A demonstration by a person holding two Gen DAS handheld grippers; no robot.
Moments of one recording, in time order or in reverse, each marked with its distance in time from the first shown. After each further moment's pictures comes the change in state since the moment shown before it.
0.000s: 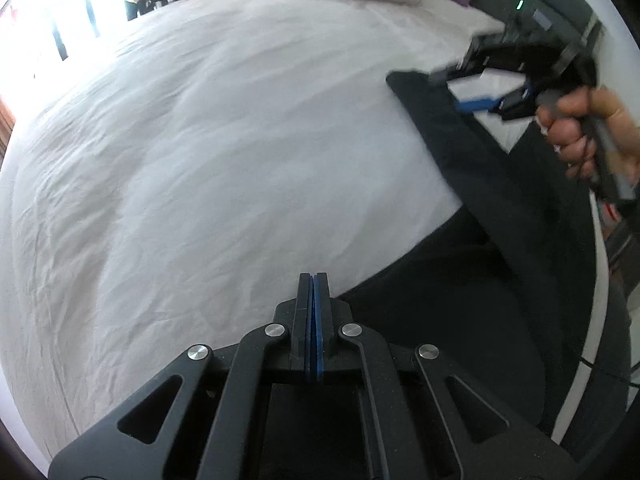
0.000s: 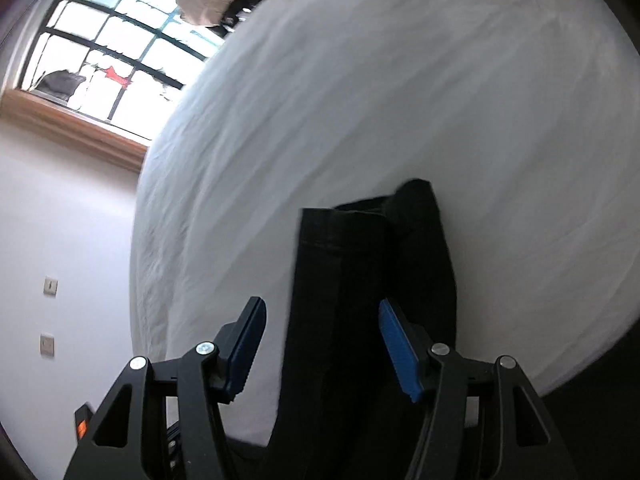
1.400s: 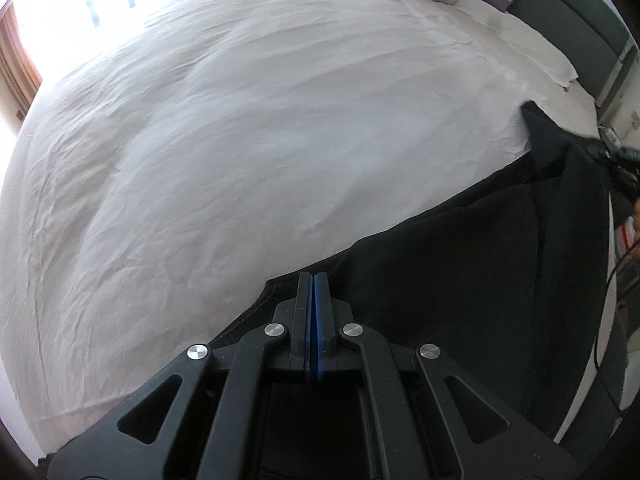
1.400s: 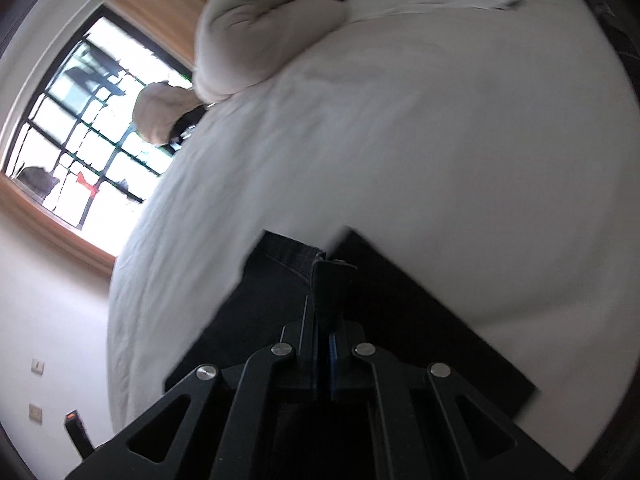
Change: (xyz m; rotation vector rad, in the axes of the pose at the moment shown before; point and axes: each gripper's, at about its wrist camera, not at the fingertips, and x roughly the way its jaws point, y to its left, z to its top) left arm 0.006 -0.033 -0.009 -0.123 0.050 0.100; right arm -0.173 -0.164 -0.094 0.180 -0.416 -0.120
